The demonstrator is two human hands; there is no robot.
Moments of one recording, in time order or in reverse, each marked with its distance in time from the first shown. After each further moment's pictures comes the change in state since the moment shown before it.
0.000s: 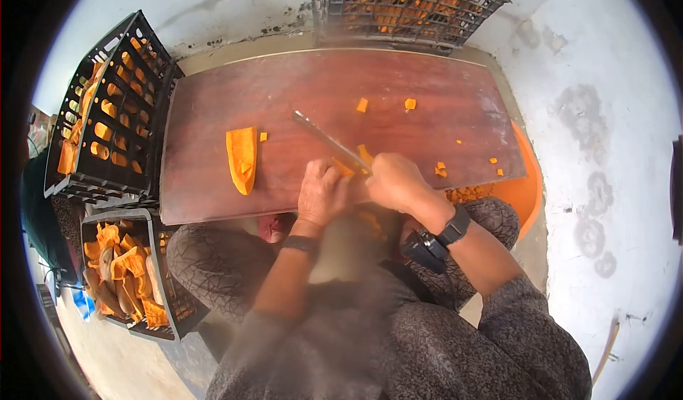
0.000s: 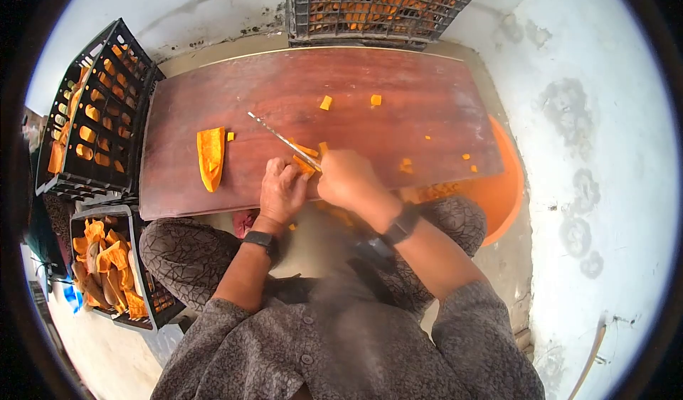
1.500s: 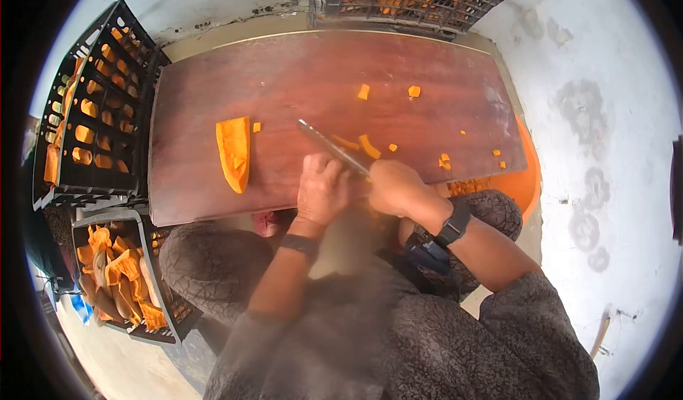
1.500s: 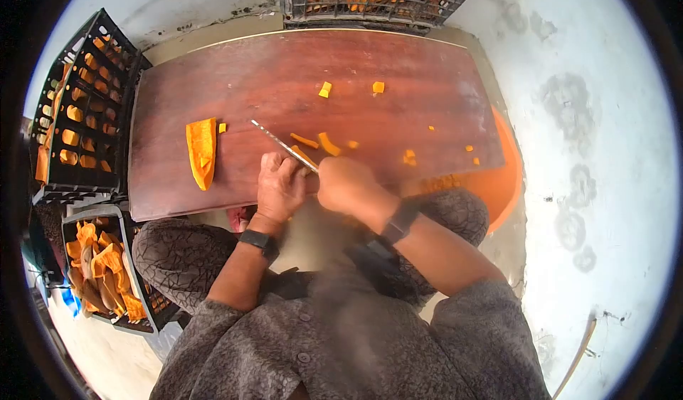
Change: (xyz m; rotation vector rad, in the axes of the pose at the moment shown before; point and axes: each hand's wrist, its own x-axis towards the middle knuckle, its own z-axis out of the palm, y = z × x) left_hand 0.002 0.000 -0.003 -0.006 -0.063 -0.069; right_hand 0.010 -0.006 0.013 -0.061 -0.264 0.120
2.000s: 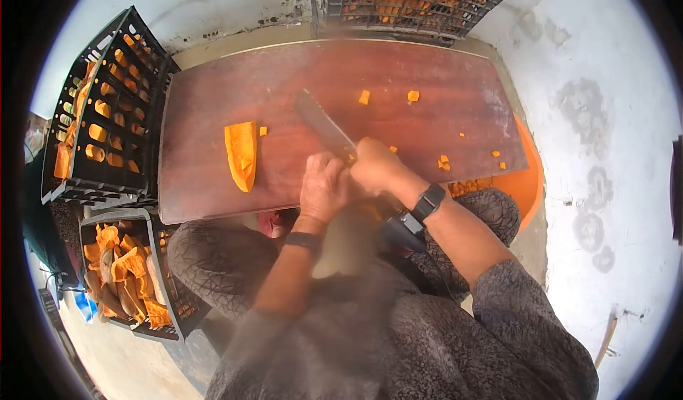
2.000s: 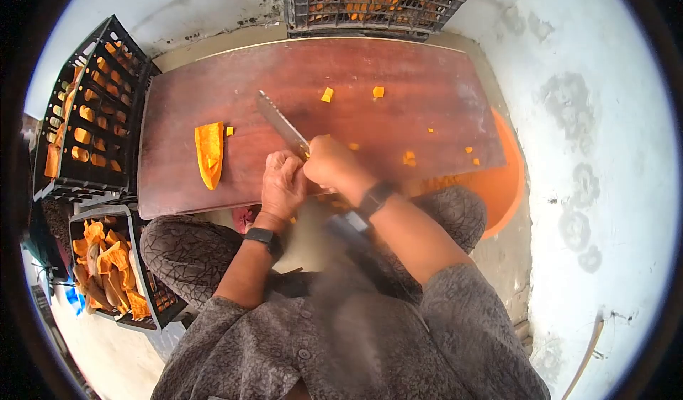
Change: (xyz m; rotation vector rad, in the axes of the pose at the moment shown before) left_hand -0.002 -0.001 0.000 -0.016 -0.010 -0.034; right_hand 0.041 -0.006 0.003 0.312 0.078 -0.007
